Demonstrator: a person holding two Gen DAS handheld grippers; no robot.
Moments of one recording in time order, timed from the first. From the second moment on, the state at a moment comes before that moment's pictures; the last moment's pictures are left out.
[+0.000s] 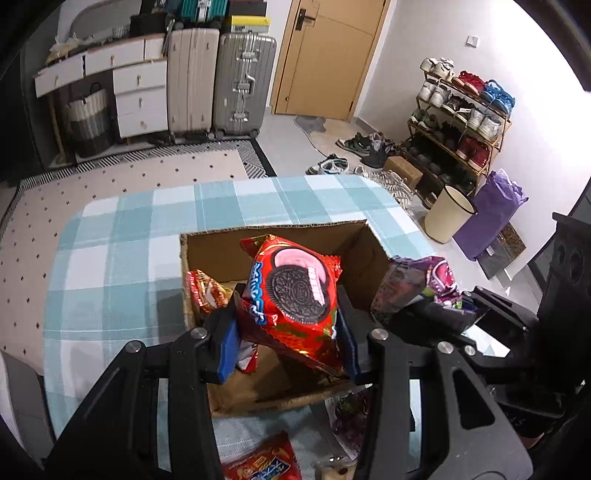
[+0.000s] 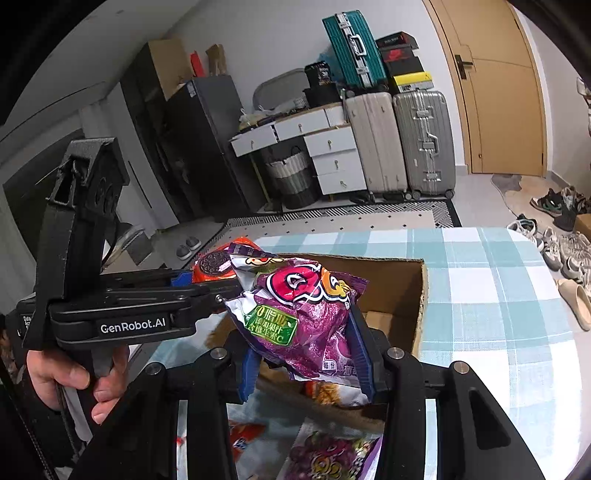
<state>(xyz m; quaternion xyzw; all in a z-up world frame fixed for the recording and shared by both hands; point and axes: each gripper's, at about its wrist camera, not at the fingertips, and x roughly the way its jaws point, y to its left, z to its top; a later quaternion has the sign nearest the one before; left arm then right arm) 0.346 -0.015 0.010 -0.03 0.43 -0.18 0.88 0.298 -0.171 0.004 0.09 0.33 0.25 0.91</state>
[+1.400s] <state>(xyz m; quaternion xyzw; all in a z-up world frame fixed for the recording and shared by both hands) 0.215 0.019 0.052 0.00 0.39 -0.10 0.92 0.182 -0.178 0.053 0.06 0.27 0.22 0.93</state>
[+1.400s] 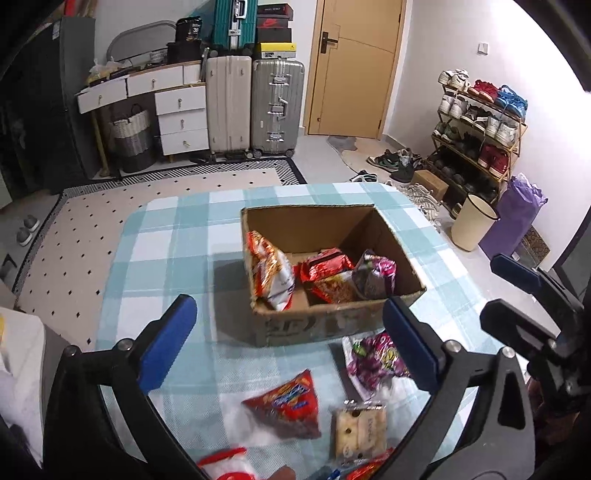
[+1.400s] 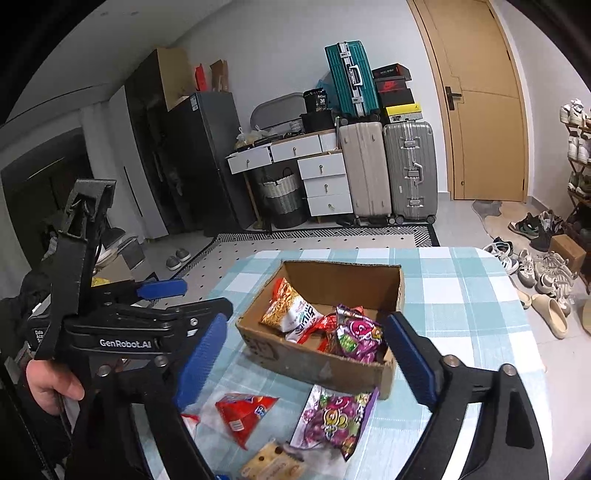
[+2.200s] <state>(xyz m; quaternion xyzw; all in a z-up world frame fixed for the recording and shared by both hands) 0.111 0.100 -0.001 -0.02 0.42 -0.03 0.91 0.097 -0.135 0.017 0.06 0.30 0.24 0.92</state>
